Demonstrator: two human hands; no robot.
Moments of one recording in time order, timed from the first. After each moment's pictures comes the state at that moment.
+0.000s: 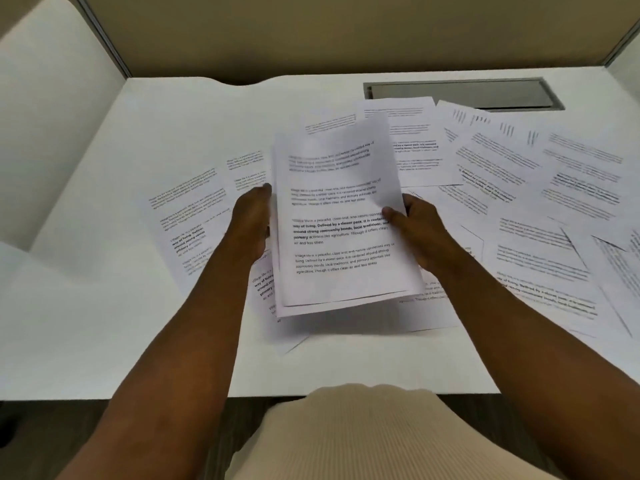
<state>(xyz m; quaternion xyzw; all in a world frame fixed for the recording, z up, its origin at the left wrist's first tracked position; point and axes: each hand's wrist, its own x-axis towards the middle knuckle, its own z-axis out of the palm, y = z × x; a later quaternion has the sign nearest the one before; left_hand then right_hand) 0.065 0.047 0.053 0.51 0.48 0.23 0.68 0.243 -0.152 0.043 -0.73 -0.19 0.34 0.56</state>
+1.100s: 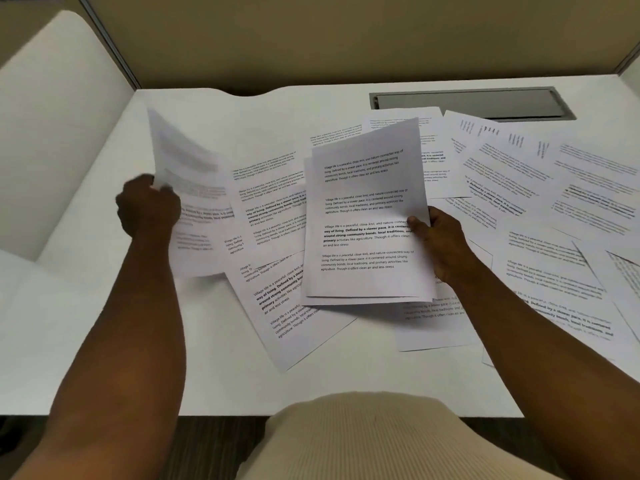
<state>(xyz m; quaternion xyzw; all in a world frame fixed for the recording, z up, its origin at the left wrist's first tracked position) -0.016 0.148 0.087 0.70 0.65 0.25 0.15 0.271 -0.154 0.023 -0.74 -0.13 0.30 0.59</state>
